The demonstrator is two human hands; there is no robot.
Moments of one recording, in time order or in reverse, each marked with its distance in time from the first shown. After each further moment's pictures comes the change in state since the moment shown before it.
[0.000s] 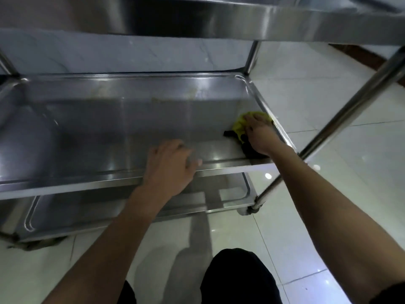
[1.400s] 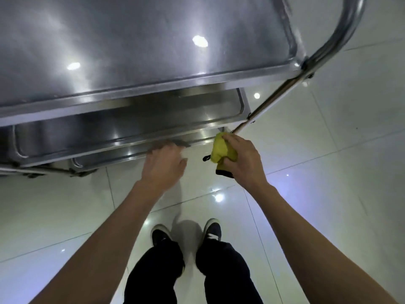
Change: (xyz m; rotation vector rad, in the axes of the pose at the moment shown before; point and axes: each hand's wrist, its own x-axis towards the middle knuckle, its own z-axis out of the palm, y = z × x) left_hand -0.075 0.091 -0.177 0.013 -0.527 -0.087; right_hand -0.234 -0.101 -0.182 0.431 -0.156 0.176
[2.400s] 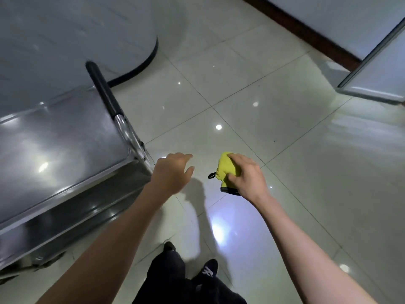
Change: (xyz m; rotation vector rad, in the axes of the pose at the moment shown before) left_hand -0.002 0.474 -0.163 0.081 0.066 0.423; right_hand -0.124 0.158 -0.442 0.062 0.260 0.241
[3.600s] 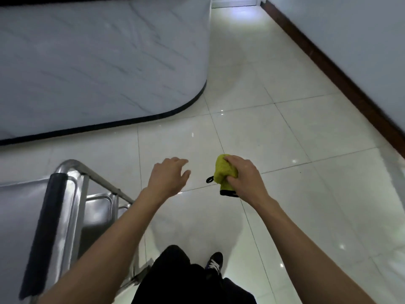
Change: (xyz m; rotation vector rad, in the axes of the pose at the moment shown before) left_hand 0.541 -0.087 -0.119 0.021 0.038 -0.403; right_hand 0.644 -0.027 -0.088 0.019 -0.224 -0.367
